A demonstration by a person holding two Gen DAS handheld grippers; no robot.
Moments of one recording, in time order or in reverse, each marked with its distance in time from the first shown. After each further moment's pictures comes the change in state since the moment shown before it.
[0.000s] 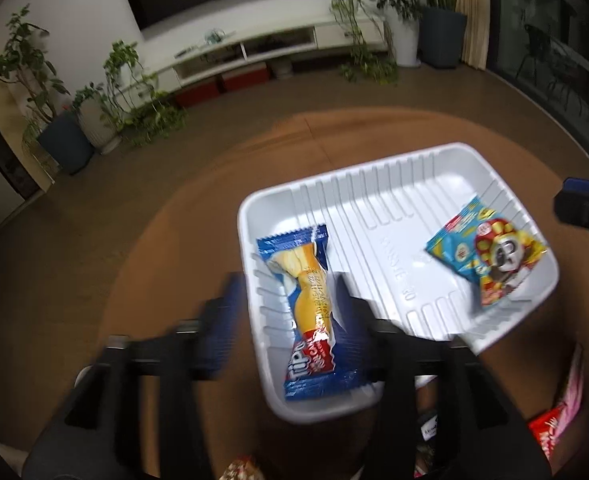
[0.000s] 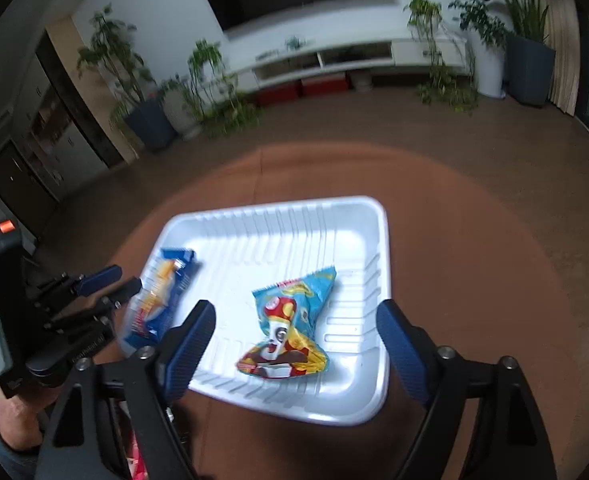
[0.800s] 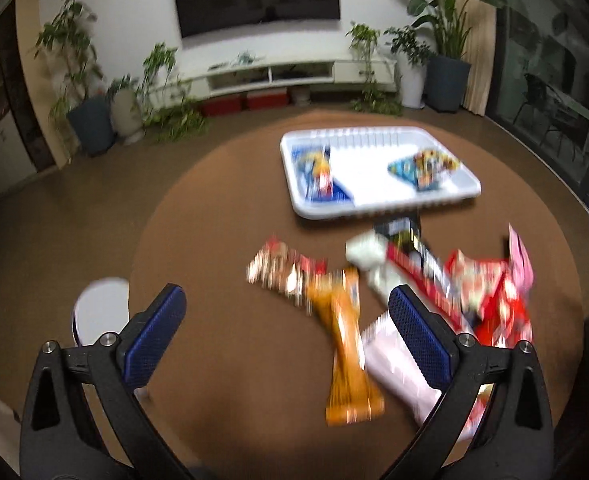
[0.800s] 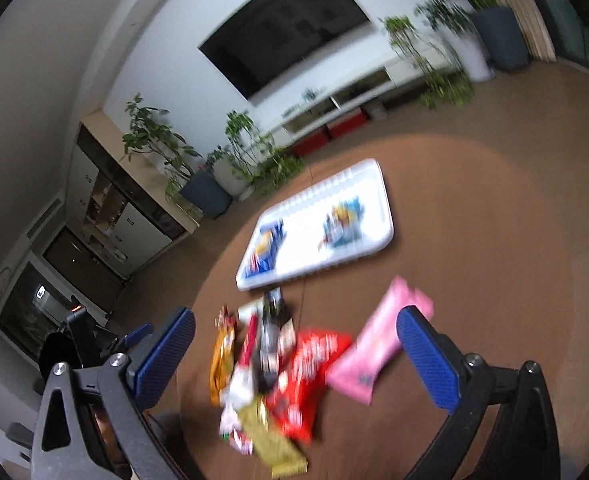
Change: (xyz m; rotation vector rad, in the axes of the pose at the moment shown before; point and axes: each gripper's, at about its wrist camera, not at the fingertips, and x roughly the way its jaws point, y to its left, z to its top) left arm -0.165 0.022 -0.202 -0.161 -0.097 -0.031; right arm -0.149 0.004 -0.173 0.237 -0.140 0.223
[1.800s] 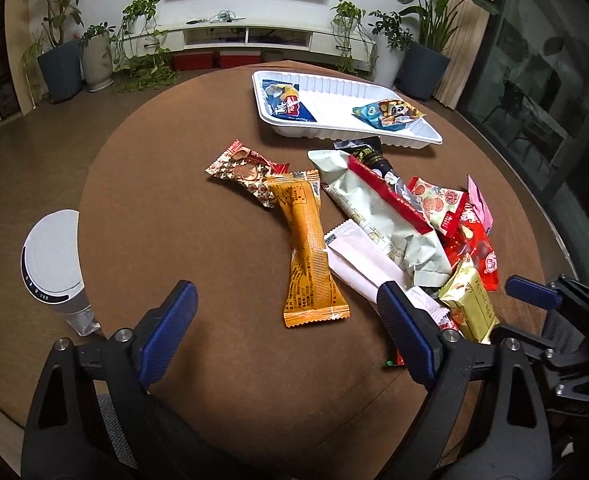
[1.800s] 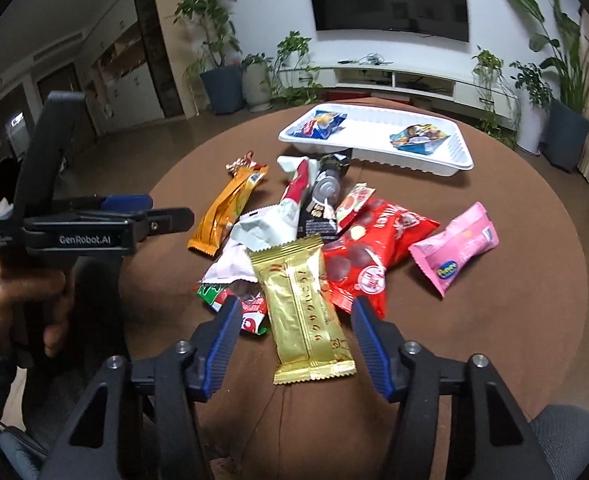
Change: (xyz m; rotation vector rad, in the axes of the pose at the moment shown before) left arm 0.003 0.007 -0.052 -0.083 0.112 -0.191; right arm 0.064 0.086 -0.128 -0.552 0.193 -0.174
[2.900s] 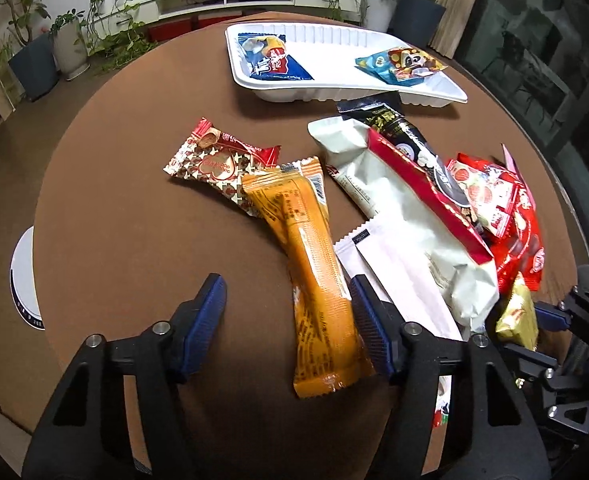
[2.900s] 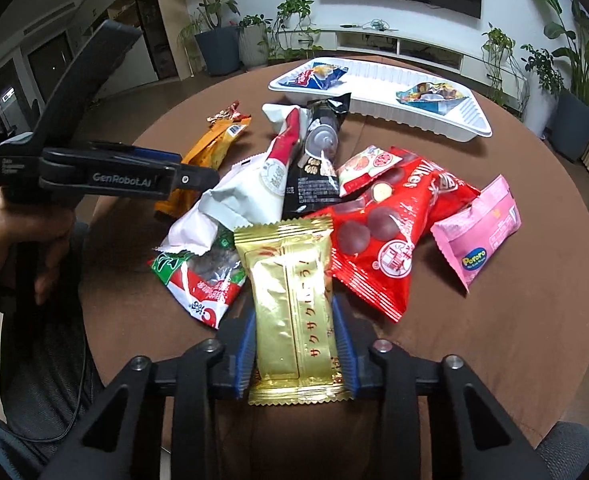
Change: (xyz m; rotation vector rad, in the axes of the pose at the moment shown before) left arm 0.089 -0.003 0.046 0.098 0.183 0.012; right arm 0.032 -0.005 -0.004 -0.008 0.132 -0.024
